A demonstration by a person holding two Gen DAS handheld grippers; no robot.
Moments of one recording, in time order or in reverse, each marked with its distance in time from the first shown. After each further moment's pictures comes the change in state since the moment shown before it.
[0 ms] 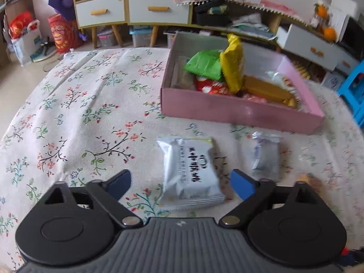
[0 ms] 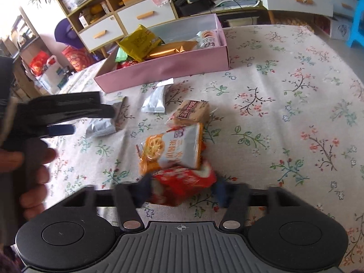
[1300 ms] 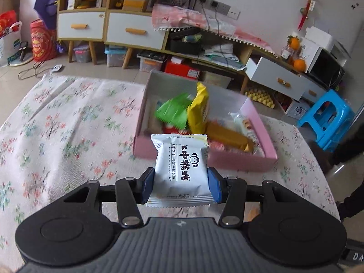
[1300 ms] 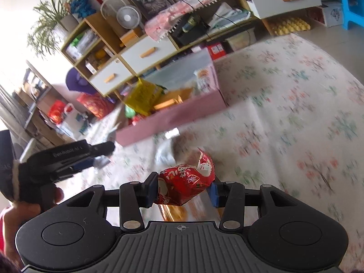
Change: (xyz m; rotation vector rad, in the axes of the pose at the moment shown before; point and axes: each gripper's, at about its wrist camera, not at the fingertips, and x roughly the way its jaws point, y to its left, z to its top) left arm -0.034 0.008 0.039 -0.042 -0.125 -0.240; right arm -0.027 -0.027 0.045 0.163 -0.153 0.163
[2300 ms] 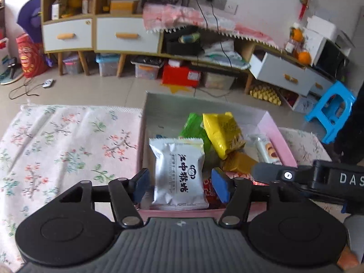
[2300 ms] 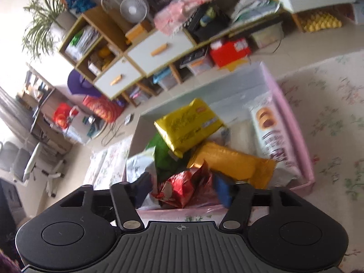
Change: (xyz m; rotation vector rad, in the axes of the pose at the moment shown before) left arm 0.050 0.016 0.043 0.063 0.003 0.015; right arm 0.123 0.040 0.099 0.027 0.044 0.037
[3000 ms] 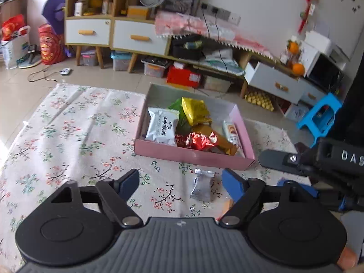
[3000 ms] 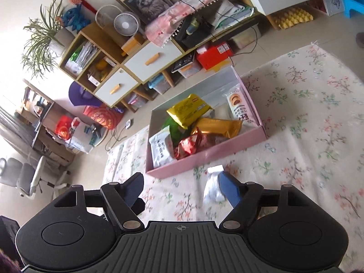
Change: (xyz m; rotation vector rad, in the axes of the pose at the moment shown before) left arm -0.116 -0.032 -0.041 -0.096 -0.009 0.028; right arm -0.128 0.025 -0.040 0.097 -0.004 -0.039
